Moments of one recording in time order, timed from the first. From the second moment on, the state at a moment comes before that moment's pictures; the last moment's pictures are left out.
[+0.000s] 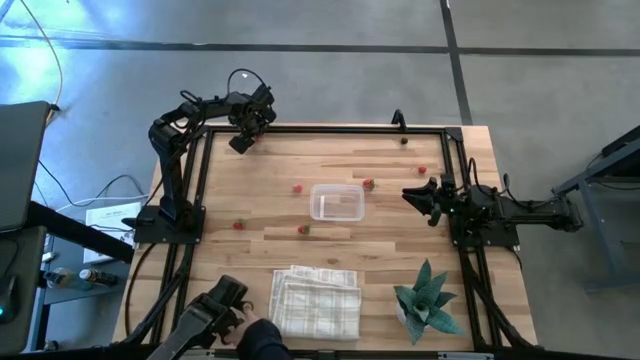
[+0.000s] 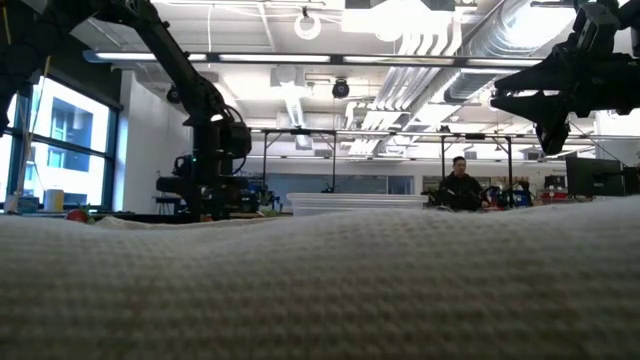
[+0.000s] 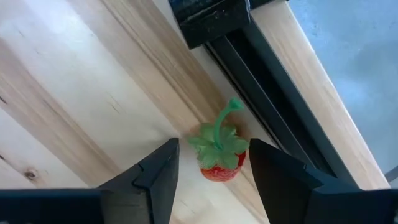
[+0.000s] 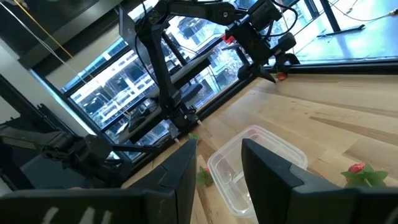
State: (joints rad) left arm 1.09 2.00 1.31 -0.72 -0.11 -1.50; right arm -0.01 0.03 0.01 0.04 0.24 0.61
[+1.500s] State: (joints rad) left arm 1.09 2.00 1.32 -0.69 -0.10 -1.44; right arm -0.01 0.03 0.01 0.04 0.24 0.59
